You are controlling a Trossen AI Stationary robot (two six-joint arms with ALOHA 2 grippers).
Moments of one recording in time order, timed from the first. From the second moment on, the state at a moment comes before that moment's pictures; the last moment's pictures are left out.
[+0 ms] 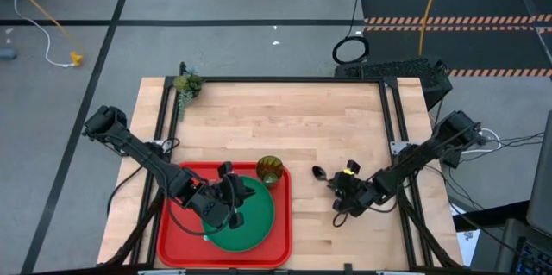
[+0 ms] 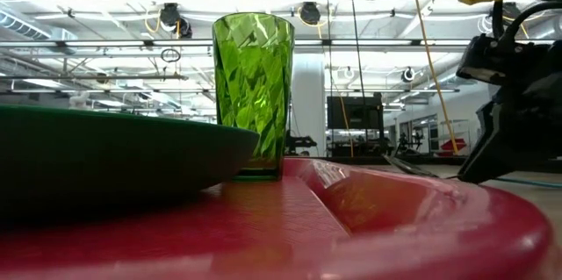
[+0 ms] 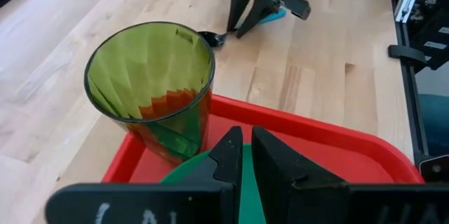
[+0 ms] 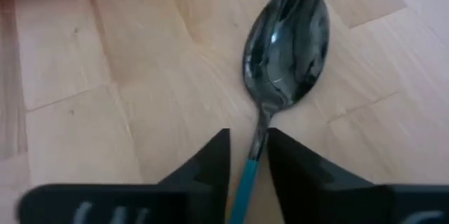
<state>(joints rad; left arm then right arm) -0.62 1.50 1.13 -0.47 -0.62 -0.66 0.62 1.51 0.46 -0.11 0.60 0.90</state>
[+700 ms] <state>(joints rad) -0.54 1.50 1.13 -0.47 -0.63 -0.54 0.44 1.07 0.48 -0.01 0.78 0.36</state>
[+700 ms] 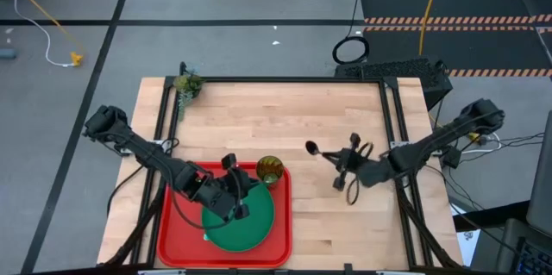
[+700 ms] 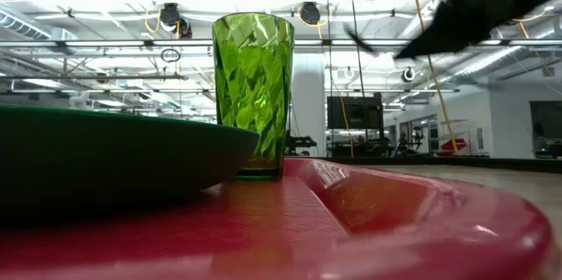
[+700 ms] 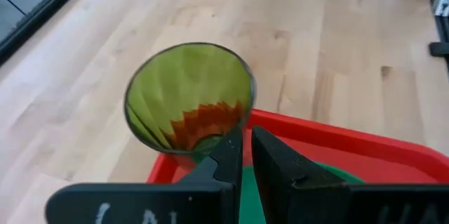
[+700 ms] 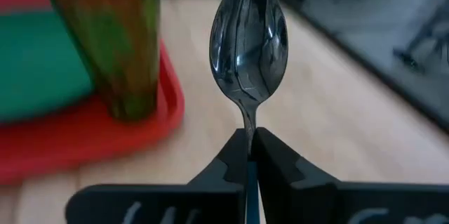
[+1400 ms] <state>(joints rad) -0.44 1.50 1.22 -0.17 -0.65 -0.17 0.28 1.16 0.48 1.01 0.40 -0.16</state>
